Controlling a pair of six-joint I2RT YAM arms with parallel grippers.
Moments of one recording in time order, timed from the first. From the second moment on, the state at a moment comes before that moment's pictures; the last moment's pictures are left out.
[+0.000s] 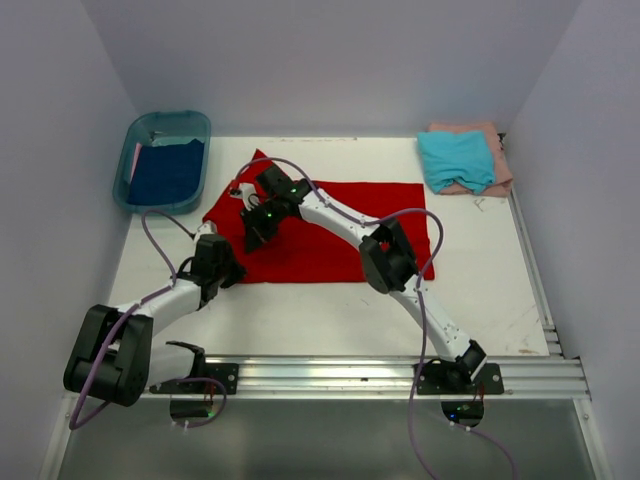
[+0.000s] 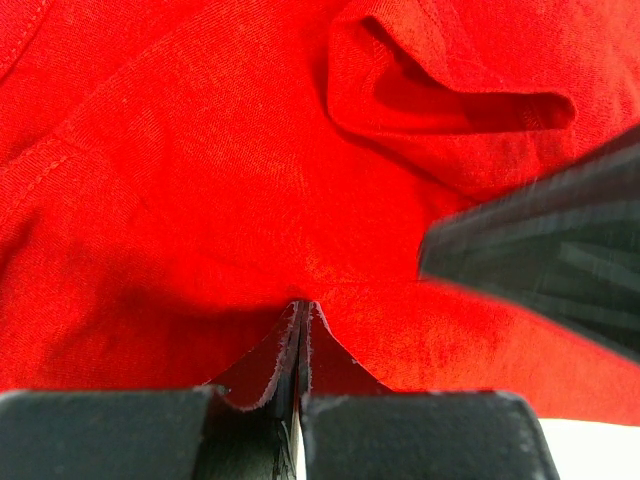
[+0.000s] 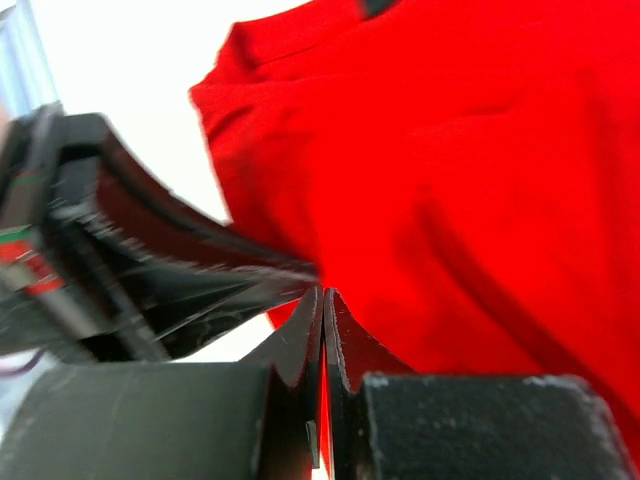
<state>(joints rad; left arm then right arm) -0.23 1.24 0.39 0.03 -0.06 -0.77 0.82 2.59 2.38 -0.71 -0.66 0.11</state>
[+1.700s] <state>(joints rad) -0.23 1.19 0.35 0.02 -0.06 -0.77 0.74 2.63 2.39 -0.50 0.14 0.15</state>
